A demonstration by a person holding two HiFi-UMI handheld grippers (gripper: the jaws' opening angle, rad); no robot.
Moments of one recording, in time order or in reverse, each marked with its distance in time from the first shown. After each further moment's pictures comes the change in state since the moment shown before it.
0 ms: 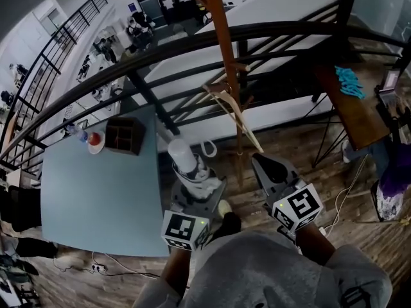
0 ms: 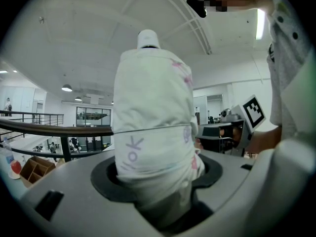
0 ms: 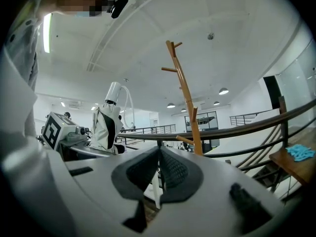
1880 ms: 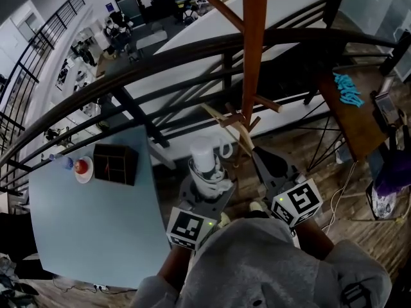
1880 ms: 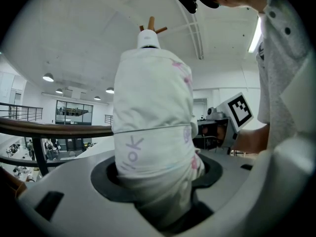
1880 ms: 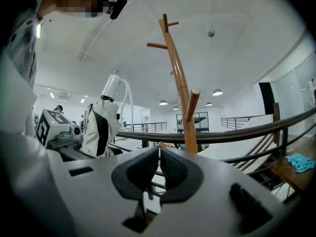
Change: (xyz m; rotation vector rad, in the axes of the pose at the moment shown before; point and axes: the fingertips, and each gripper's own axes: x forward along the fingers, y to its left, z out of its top) left arm 0.105 0.097 0.018 0.007 -0.018 -0.221; right arm 0.144 -0.066 0.014 -0.038 0.041 -0.118
